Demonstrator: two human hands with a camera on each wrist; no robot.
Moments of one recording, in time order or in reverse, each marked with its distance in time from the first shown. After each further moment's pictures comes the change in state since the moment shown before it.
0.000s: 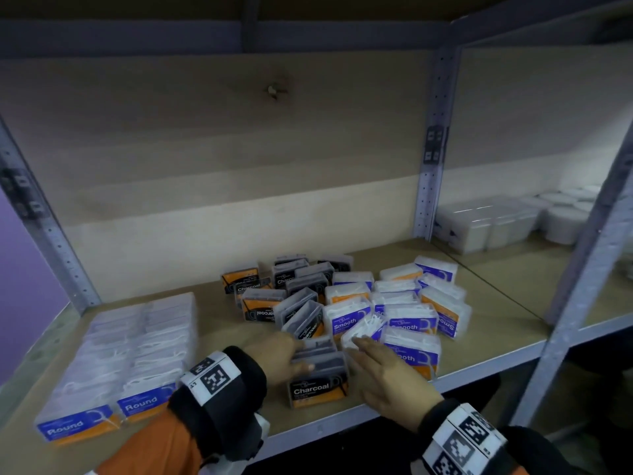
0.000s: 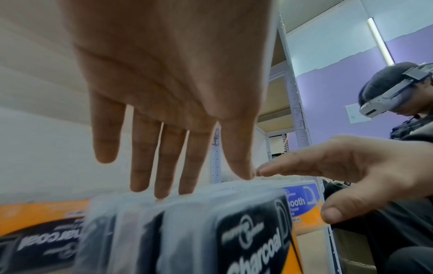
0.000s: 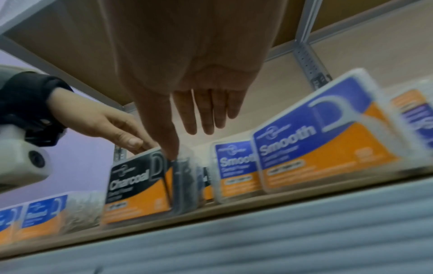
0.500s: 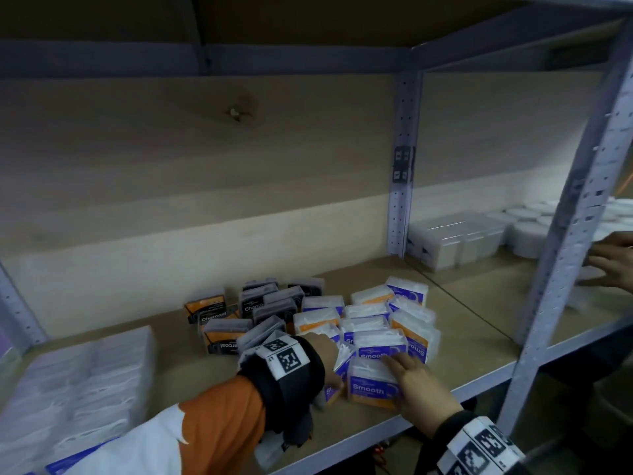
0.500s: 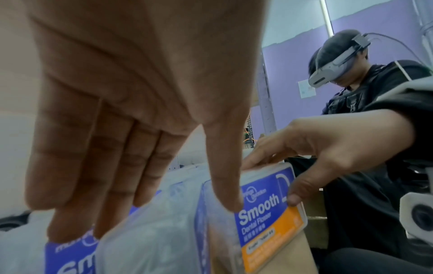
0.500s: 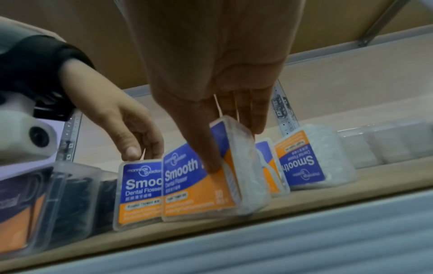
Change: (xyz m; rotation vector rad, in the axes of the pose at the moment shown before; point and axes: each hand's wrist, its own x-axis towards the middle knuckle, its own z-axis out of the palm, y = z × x) left_hand 0.080 0.081 -0.040 0.220 -0.113 0.017; right_hand -0.018 0.065 -0.024 -0.071 0.015 0.335
